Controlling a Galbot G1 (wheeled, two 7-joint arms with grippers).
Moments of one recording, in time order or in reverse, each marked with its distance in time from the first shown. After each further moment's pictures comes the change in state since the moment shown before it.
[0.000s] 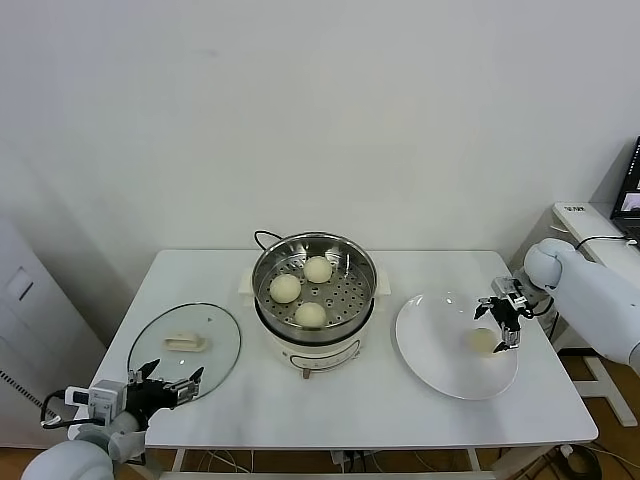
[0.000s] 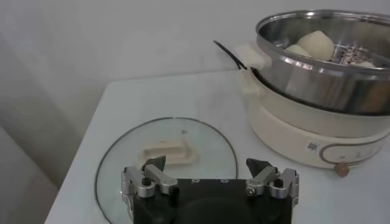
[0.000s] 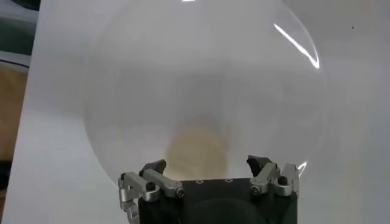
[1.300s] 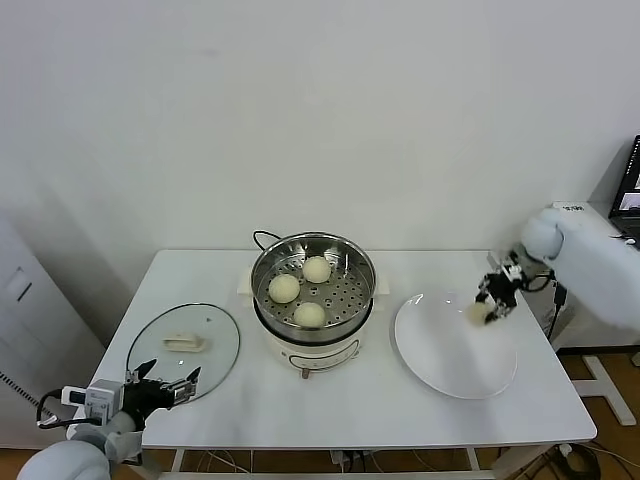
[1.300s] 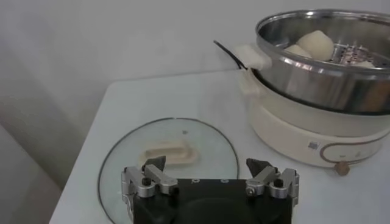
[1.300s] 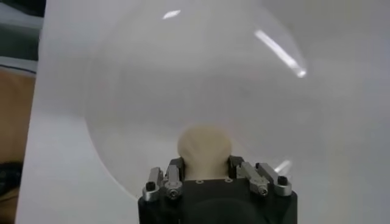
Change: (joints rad) left arm 0.009 0.005 -0.015 -0.007 -0.003 0.011 -0.004; right arm 0.294 -0.025 -0.326 0.128 0.262 -0.145 -0.046
